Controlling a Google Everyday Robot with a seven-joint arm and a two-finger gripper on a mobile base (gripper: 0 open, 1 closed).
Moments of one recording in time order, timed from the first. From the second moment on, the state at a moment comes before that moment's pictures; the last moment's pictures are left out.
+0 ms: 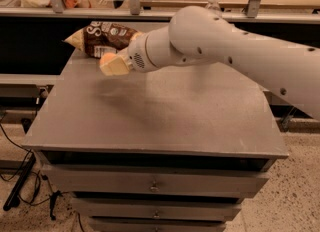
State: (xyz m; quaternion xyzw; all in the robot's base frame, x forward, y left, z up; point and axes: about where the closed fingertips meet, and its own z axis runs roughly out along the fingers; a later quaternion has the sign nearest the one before) arm 0.626 0.088 0.894 -0.40 0.76 0.24 0.45
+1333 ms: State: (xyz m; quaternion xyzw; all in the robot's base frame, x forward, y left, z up) arm 0.691 0.129 0.863 -0.34 0.79 0.21 0.46
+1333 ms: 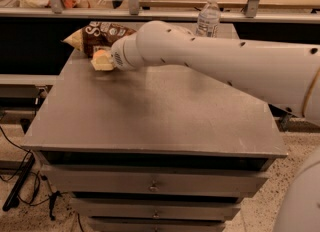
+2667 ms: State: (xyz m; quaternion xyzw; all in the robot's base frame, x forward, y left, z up) arm 0.703 0.106 0.855 -0.31 0.80 0.20 0.47
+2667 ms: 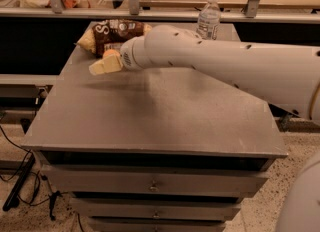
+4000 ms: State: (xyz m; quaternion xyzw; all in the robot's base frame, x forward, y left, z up) arm 0.649 0.045 0.847 -0.35 0.80 0.20 0.45
